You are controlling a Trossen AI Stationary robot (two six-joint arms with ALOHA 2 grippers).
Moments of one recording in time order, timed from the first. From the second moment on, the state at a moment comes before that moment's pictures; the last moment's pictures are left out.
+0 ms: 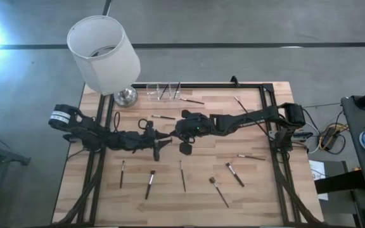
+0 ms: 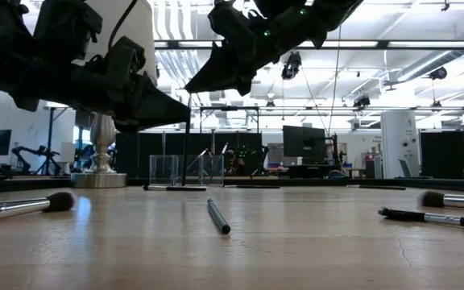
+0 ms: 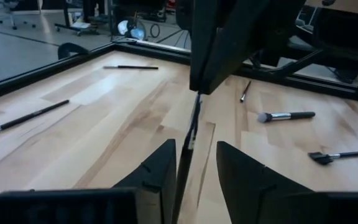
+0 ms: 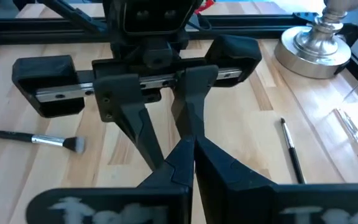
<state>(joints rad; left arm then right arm) -0.13 1.50 0.29 1.09 -0.36 -0.21 -0.02 1.82 1.23 0.09 0.03 0.04</state>
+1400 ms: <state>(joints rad) -0.10 1.50 0.31 1.07 -0.61 -0.09 0.01 1.73 1.18 0.03 0.16 0.03</state>
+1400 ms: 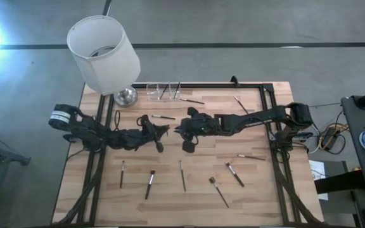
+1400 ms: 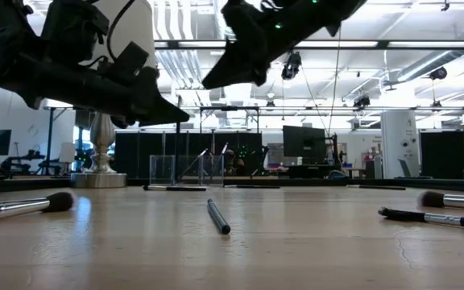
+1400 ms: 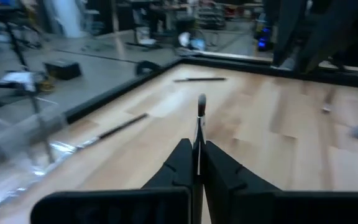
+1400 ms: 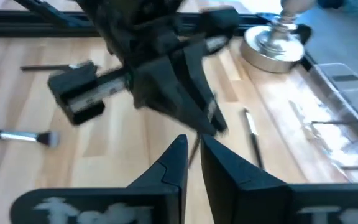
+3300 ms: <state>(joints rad) 0.44 1.68 0.35 1.56 -0.57 0.31 0.03 1.46 0.68 0.59 0.21 0.00</state>
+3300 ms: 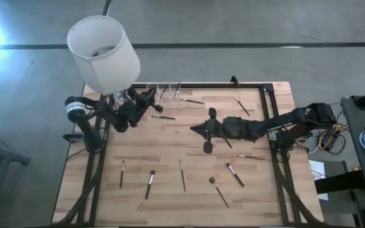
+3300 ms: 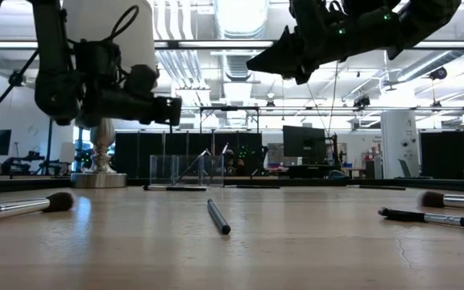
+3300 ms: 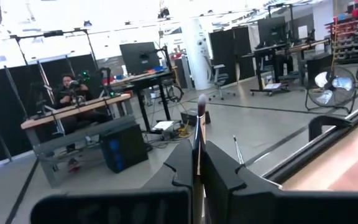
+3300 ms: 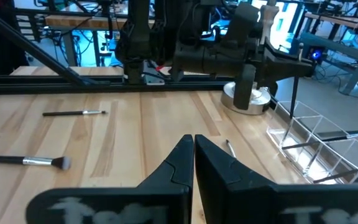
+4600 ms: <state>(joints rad) 0.56 1.83 0.50 1.45 -0.56 0.18 0.03 1.46 0.68 0.59 0.21 -0.01</state>
